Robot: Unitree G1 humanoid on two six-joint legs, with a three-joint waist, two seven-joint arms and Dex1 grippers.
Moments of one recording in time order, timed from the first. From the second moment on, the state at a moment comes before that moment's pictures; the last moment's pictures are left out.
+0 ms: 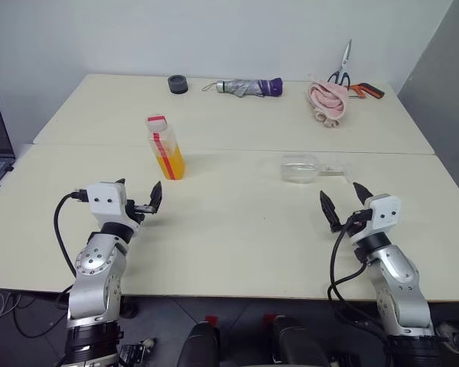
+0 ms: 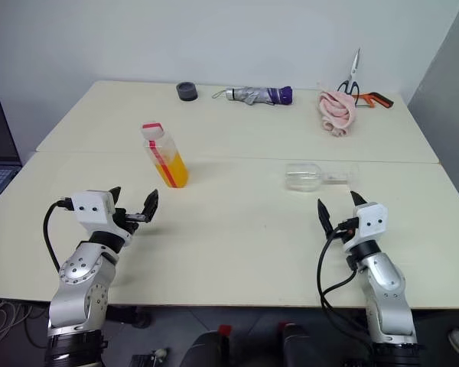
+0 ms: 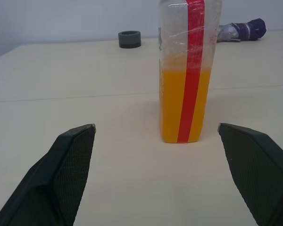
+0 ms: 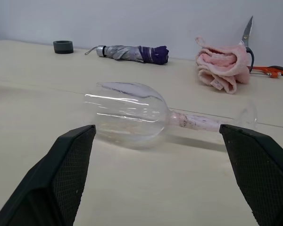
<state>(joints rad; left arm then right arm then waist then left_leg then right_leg) -0.12 0.35 0.27 -0.09 -0.26 0.17 -0.25 -0.04 -0.25 -0.12 -0.15 0.22 -0.01 0.33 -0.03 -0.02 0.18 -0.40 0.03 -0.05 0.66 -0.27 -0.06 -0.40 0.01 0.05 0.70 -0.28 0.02</state>
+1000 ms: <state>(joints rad) -0.21 0.36 0.28 -0.10 -0.28 0.26 -0.22 -0.09 -0.40 0.01 -0.35 0.40 0.28 0.59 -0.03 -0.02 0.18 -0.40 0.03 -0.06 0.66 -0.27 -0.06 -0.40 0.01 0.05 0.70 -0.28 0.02</state>
